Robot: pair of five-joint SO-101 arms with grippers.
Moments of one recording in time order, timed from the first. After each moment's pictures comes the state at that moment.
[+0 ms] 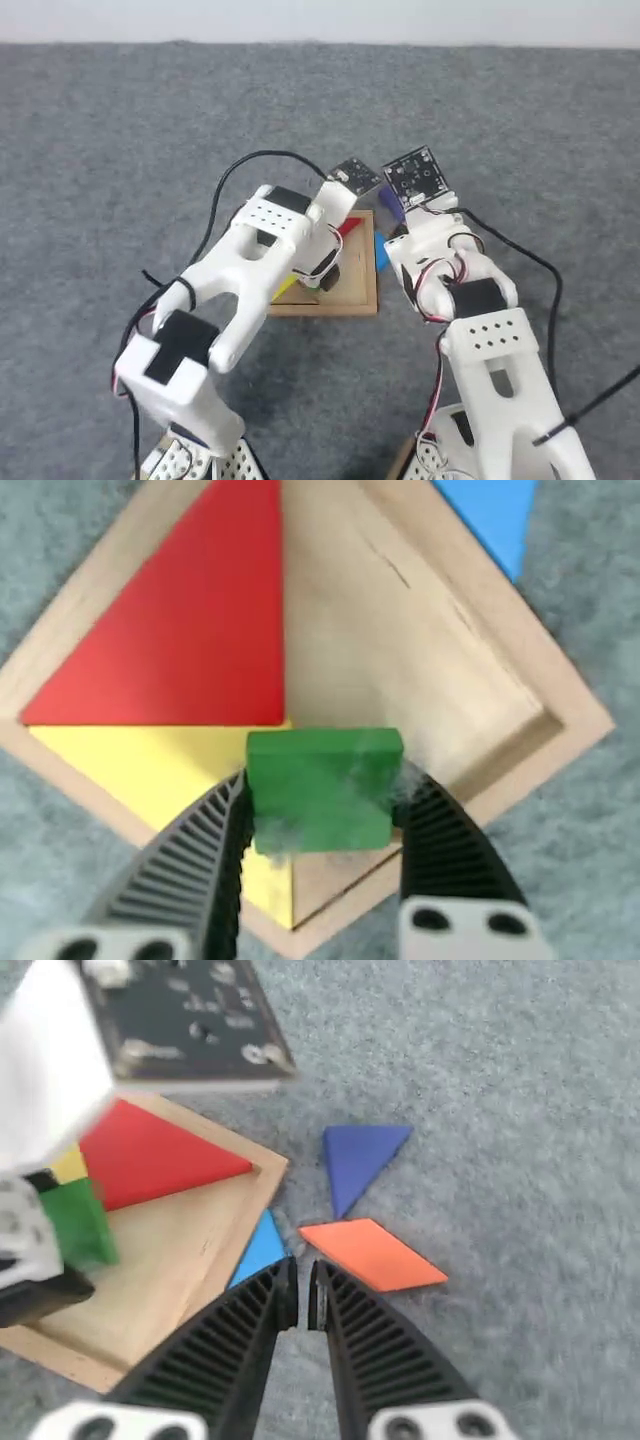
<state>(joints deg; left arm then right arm) 17.9 11.8 21.7 66.5 -12.9 -17.4 -43.4 56.9 39.6 14.3</state>
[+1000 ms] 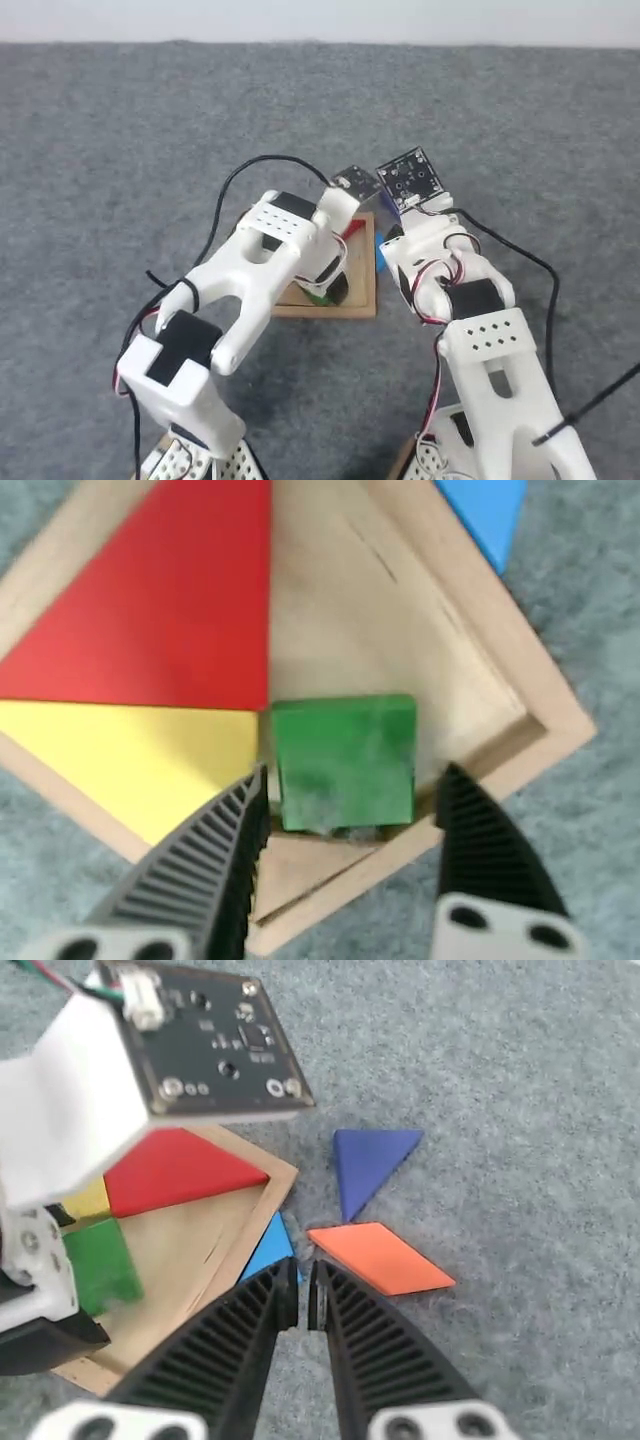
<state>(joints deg) 19.3 11.8 23.4 67.0 -9.4 -17.9 -43.4 56.9 39.6 14.3</state>
